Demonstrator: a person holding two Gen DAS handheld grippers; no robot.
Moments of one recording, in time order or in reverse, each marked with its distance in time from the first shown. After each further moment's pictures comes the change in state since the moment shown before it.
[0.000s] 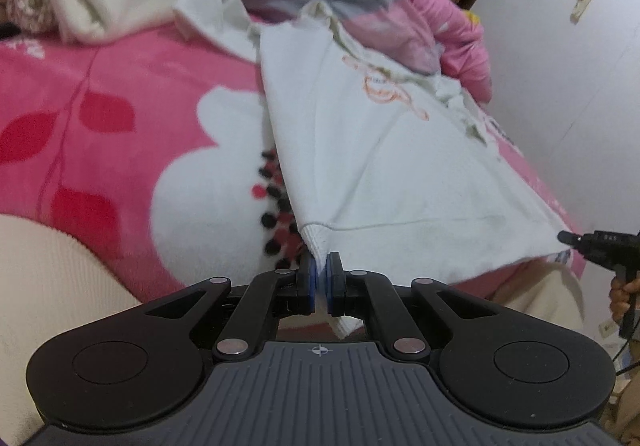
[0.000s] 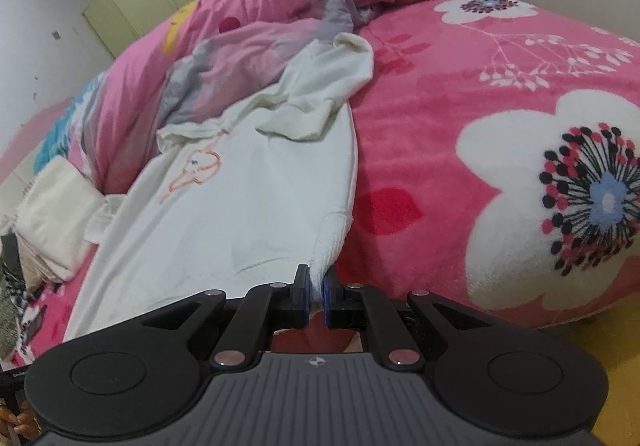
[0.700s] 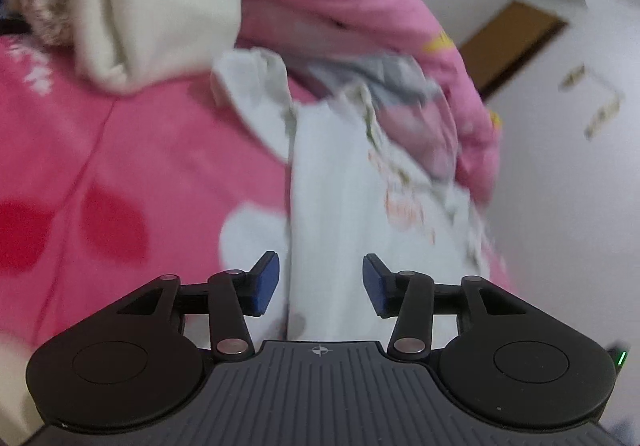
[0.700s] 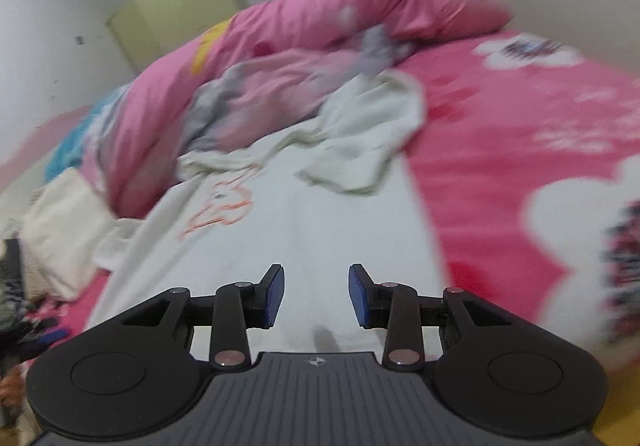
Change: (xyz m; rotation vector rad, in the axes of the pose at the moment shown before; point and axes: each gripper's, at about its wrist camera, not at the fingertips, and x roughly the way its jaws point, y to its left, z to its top) left arm 0.020 0.052 0.091 -0.294 -0.172 -0.081; right arm 0.045 0.043 0.029 -0.064 -0.090 0.081
